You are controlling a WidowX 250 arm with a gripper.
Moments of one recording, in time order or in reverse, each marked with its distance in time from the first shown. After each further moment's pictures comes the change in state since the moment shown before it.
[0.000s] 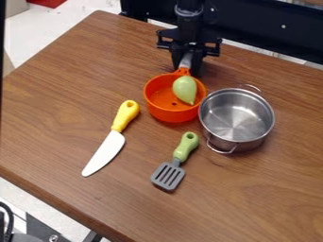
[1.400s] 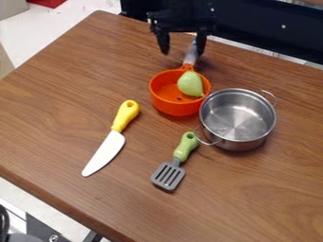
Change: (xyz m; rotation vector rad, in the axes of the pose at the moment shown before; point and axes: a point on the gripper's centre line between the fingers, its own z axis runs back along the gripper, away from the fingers) arm 0.013 0.013 0.022 -0.056 0.030 0.091
